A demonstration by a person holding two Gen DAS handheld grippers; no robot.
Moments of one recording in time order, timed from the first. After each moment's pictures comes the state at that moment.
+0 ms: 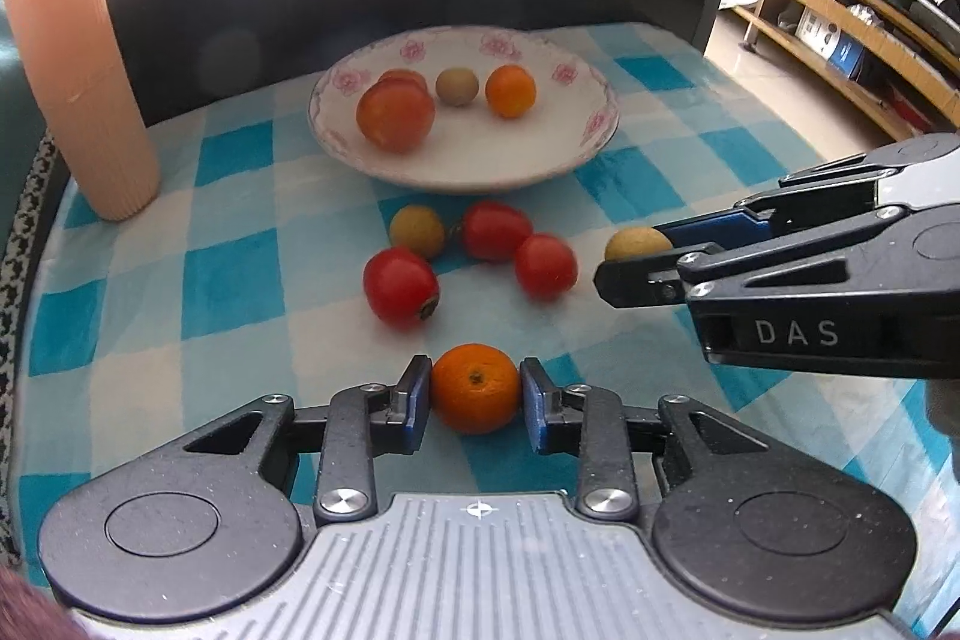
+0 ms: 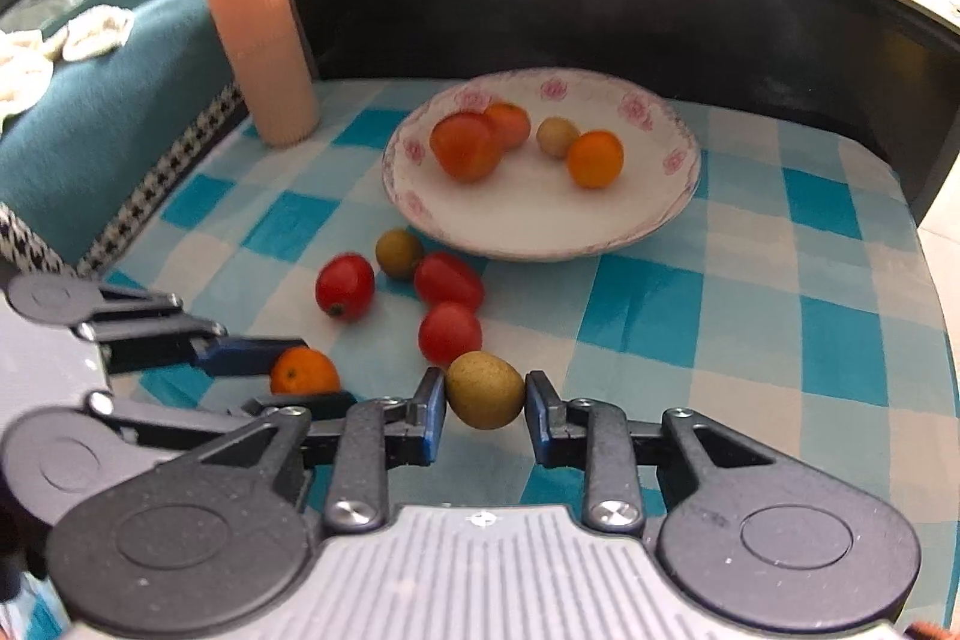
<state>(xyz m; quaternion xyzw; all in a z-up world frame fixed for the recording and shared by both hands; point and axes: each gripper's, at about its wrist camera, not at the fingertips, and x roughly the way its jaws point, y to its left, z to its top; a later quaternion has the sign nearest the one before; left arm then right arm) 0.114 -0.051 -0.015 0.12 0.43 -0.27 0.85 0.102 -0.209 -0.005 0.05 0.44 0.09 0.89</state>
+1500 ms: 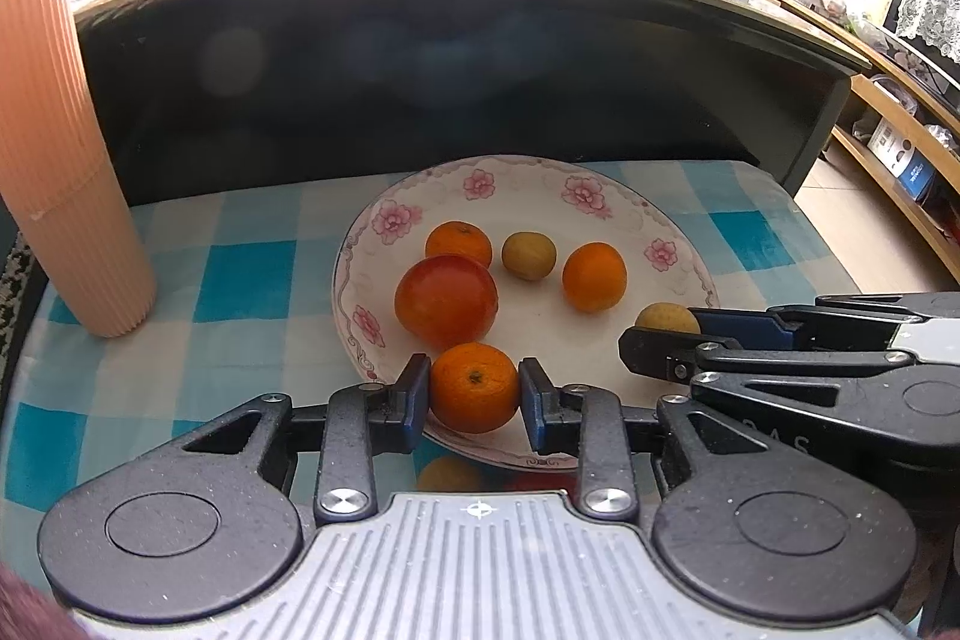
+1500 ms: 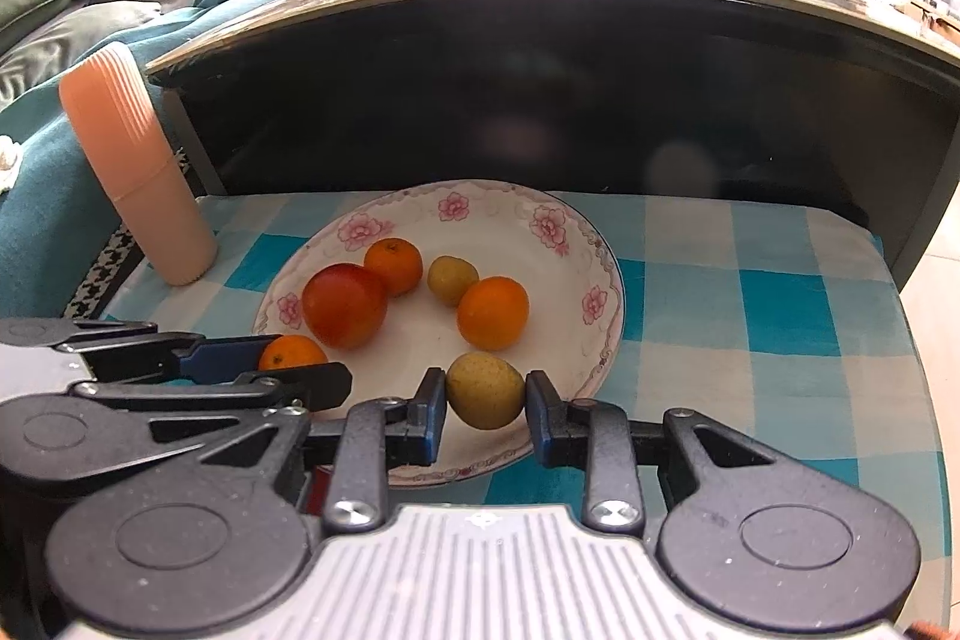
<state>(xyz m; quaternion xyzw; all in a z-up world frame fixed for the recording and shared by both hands) 0.199 -0.085 -0.004 0.05 0.41 -0.21 0.89 0.180 -0.244 -0.007 0.09 0.40 0.04 0.91</state>
